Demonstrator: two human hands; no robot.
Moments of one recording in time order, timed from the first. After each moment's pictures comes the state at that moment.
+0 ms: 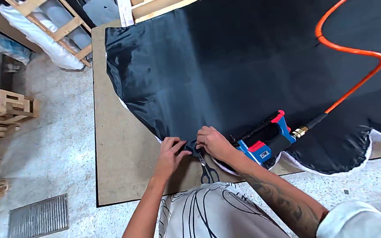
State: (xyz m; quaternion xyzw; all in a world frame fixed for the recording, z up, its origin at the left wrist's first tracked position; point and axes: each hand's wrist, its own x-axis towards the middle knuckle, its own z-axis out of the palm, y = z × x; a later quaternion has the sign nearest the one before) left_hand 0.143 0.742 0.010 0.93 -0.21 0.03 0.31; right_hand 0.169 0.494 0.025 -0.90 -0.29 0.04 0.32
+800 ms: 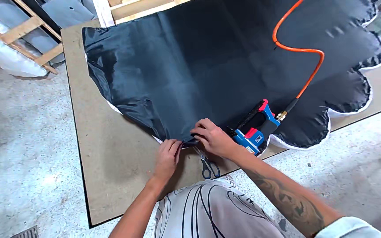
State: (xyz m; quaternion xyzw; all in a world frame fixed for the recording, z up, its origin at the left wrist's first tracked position) left_hand 0.143 0.766 0.007 0.91 -0.28 0.06 0.31; right_hand 0.151 0.514 0.058 -0.92 -0.21 -0.01 0.32
